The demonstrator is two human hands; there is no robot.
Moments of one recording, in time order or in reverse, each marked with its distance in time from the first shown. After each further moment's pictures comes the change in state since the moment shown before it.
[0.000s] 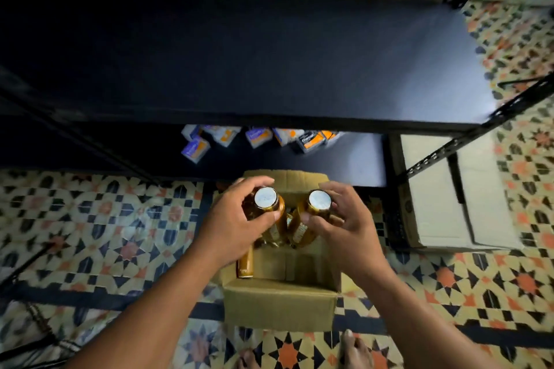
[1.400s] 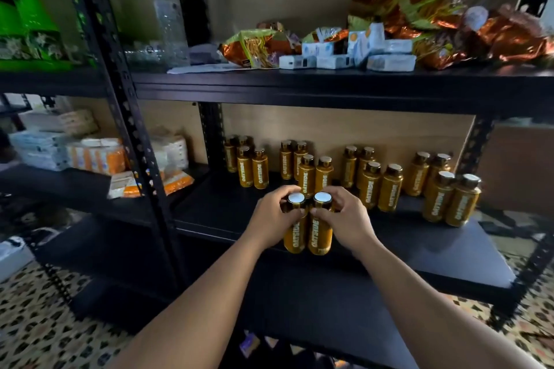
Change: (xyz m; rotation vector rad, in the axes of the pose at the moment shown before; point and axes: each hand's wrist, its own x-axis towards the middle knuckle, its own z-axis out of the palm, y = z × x) left_hand -0.064 0.455 -0.332 0.026 0.416 0.398; right_hand -0.027 -0.583 0.009 -0.241 -0.011 -0.592
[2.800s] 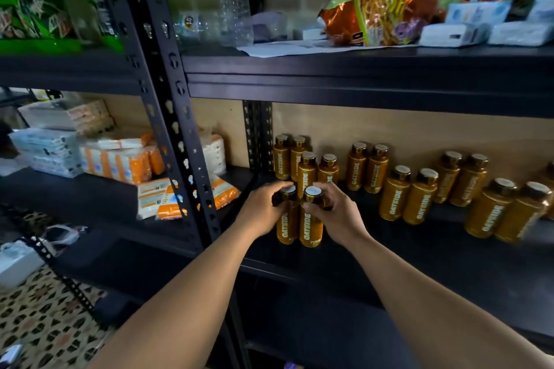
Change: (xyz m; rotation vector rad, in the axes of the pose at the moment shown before) left_hand 0.146 -0.209 -0.166 0.209 -0.021 0.046; right_hand 0.156 0.002 0.237 -0.163 -0.086 -0.043
